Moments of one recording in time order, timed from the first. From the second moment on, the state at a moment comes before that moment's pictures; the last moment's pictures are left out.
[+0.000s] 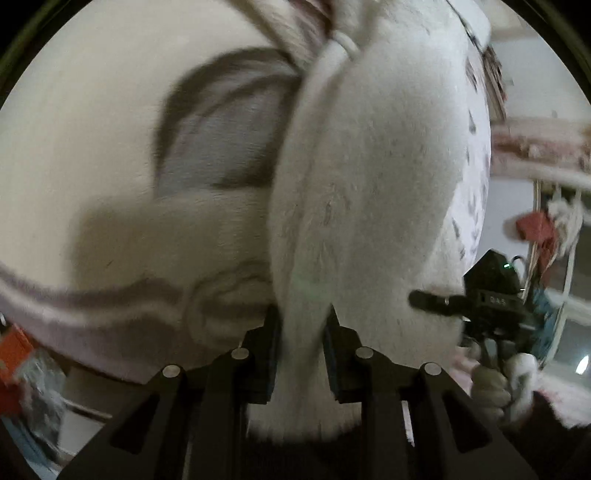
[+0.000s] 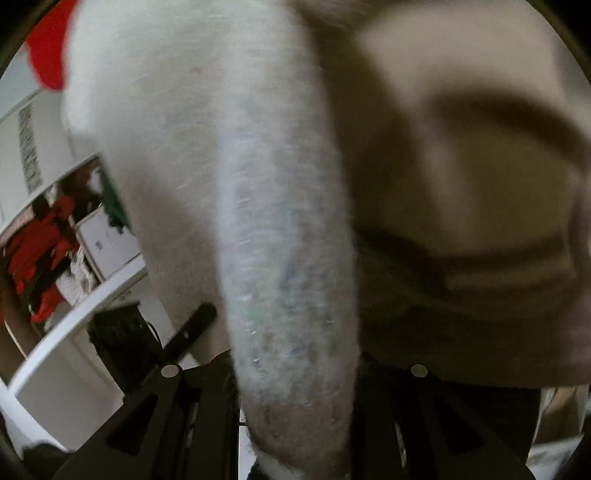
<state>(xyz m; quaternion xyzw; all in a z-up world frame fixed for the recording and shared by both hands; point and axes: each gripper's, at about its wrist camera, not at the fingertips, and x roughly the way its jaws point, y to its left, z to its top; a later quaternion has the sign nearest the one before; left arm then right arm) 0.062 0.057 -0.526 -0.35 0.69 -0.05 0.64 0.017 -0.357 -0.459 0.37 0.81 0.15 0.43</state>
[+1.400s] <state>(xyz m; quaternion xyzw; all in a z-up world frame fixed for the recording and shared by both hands) 0.340 0.115 -0.513 -0.31 0.58 -0.16 0.74 0.299 -0.332 -0.393 0.30 0.72 0.15 0.60</state>
